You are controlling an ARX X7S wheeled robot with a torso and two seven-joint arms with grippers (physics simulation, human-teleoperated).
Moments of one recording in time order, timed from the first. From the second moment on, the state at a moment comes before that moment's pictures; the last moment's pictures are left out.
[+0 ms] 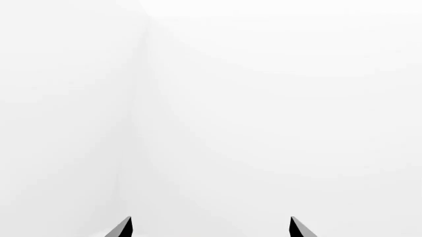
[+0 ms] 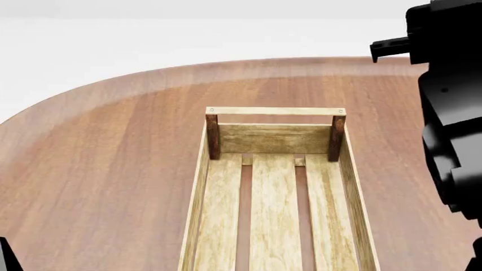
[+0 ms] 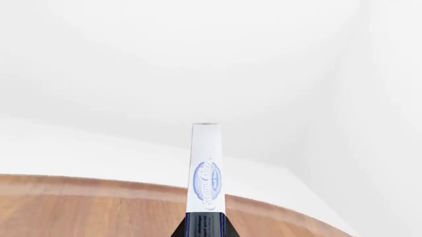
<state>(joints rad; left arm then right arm) 0.12 -0.39 0.29 0.09 -0.15 0.65 -0.60 1.28 0.49 -0.47 0.27 0.38 0.88 0.31</state>
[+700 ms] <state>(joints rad) 0.12 -0.39 0.30 0.10 -0.15 0.64 -0.61 1.40 0.51 -0.47 0.11 0.52 1.15 0.19</state>
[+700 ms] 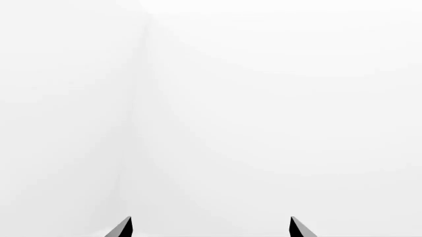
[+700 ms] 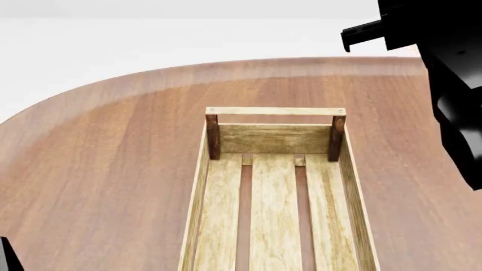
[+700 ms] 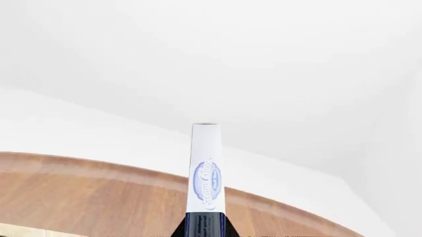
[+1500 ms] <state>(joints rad) 0.11 -0.39 0.30 0.09 -0.15 0.63 -0.62 1.44 0.50 -0.58 0.05 0.58 1.23 0.07</state>
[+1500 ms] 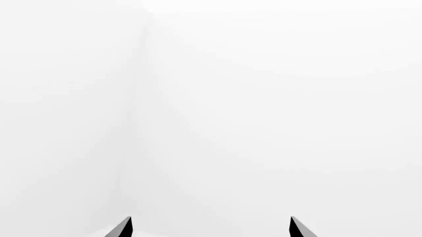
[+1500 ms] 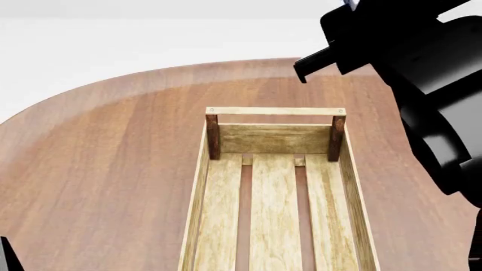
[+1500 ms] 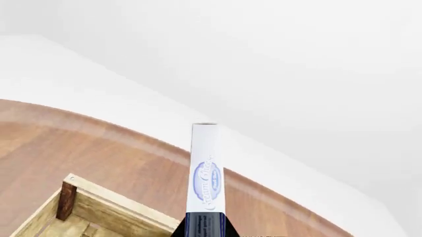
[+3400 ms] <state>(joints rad) 0.10 -0.40 0.31 0.09 -0.12 0.60 -0.64 1.22 0.50 -0.64 0.29 0.71 1.04 -0.25</state>
